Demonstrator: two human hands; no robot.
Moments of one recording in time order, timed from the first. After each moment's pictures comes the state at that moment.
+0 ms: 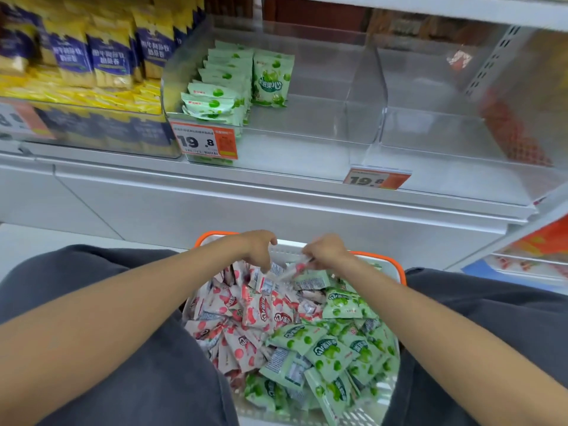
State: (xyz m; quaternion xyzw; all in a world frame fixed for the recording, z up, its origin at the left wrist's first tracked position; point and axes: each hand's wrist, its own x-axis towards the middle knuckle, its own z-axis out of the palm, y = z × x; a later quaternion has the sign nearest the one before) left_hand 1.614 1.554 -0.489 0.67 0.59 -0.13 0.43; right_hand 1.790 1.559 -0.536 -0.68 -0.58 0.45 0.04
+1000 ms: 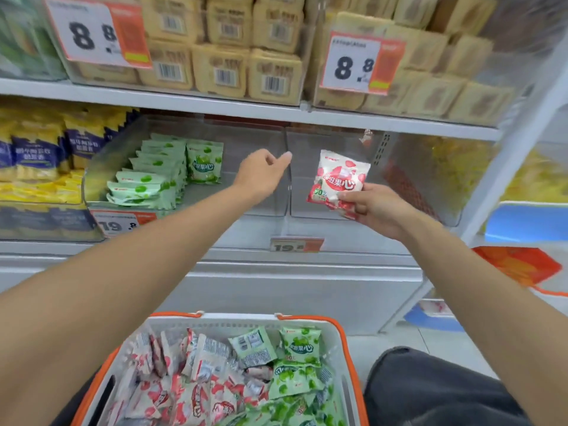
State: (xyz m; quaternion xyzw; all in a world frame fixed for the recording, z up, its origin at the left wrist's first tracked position) left_hand 1.742 1.672 -0.318 0.64 0.58 0.41 0.30; right_hand 1.961 1.621 -0.322 -0.57 -0.43 0.53 0.45
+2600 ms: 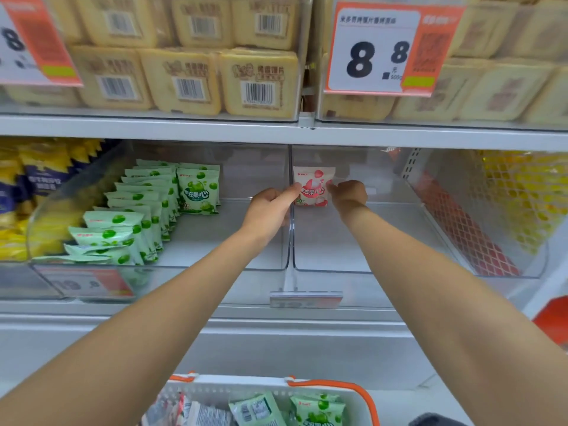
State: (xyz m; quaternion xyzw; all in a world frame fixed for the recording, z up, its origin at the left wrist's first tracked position) left_hand 1.768 1.733 -0.364 0.53 0.56 0.46 0.45; right_hand 1.940 1.839 -0.399 -0.76 -0.45 0.25 0.39
